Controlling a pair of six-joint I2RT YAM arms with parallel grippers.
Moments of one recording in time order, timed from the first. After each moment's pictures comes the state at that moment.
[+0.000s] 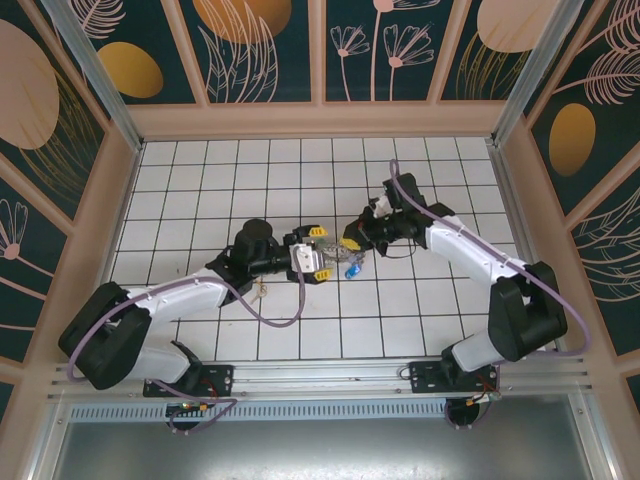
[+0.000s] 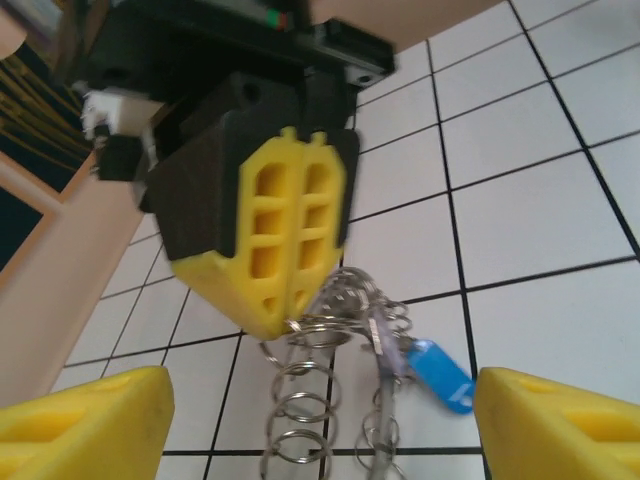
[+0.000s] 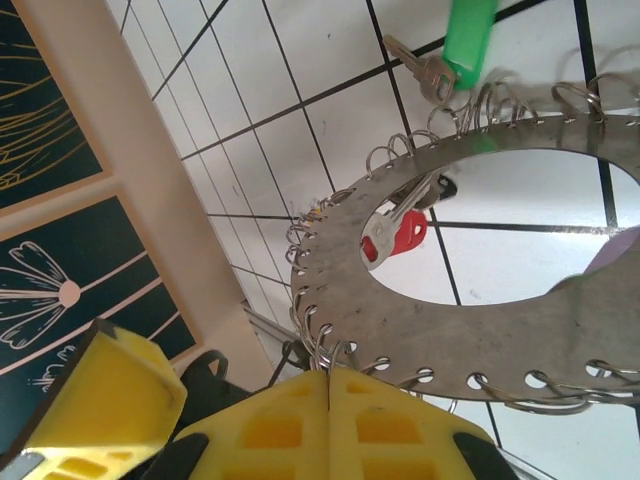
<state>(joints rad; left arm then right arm) -0.71 1.39 0.62 0.46 0.51 0.71 0.46 1.46 1.00 -0.47 -0.75 1.07</state>
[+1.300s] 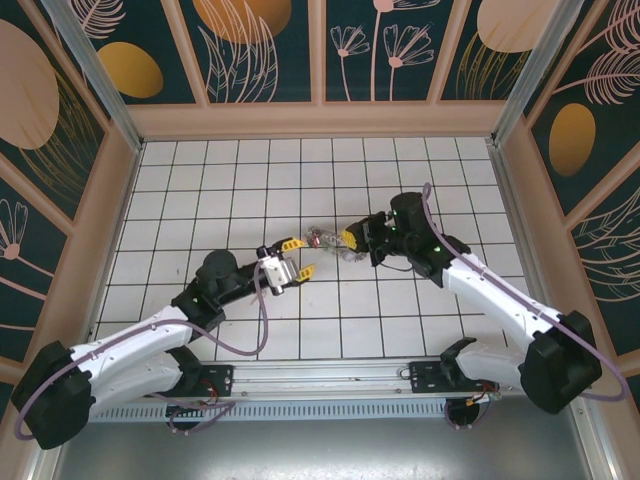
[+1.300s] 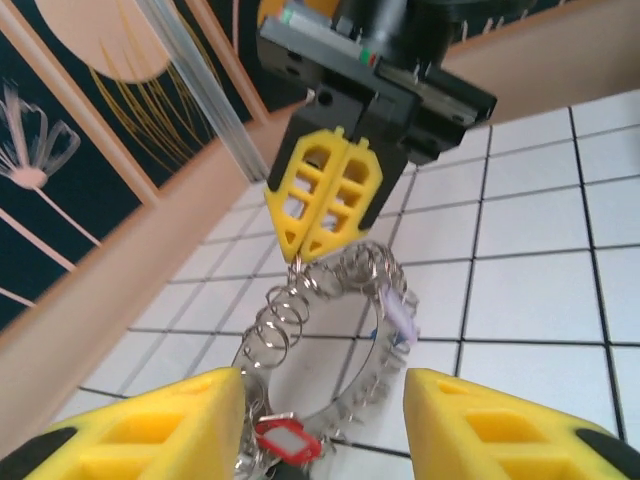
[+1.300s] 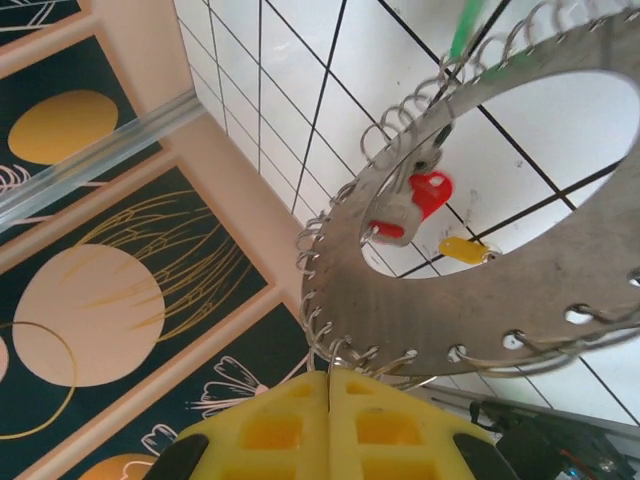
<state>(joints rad) -0.78 0.99 0.37 0.47 0.34 0.47 0.59 1.16 0.77 -0.19 -0.44 1.80</state>
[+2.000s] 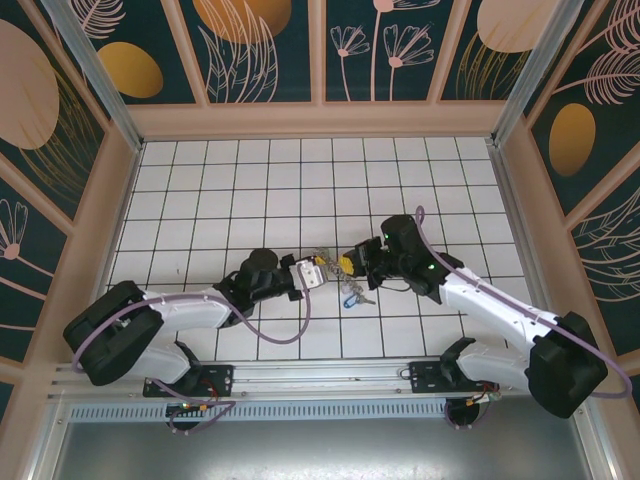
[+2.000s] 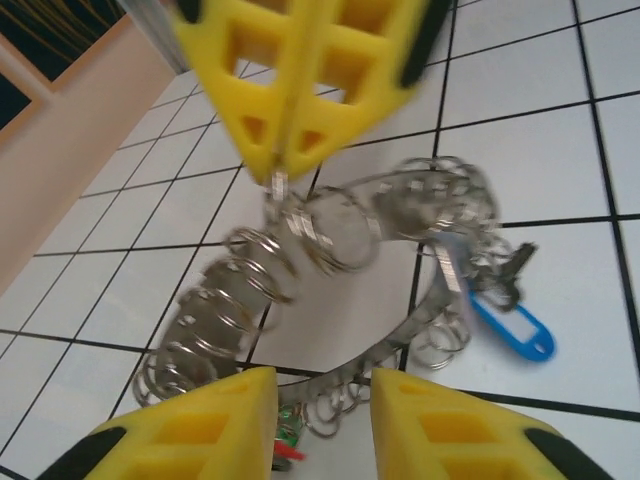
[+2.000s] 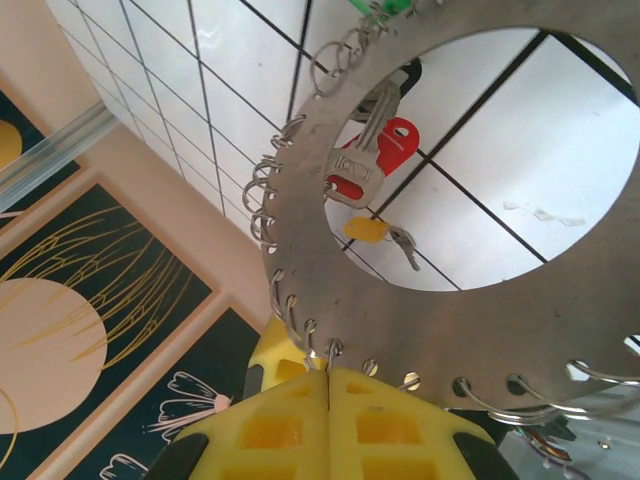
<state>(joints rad) -0.84 1.42 0.44 0.63 0.24 0.54 0.68 1.13 0.67 -0.20 -0.42 1.88</state>
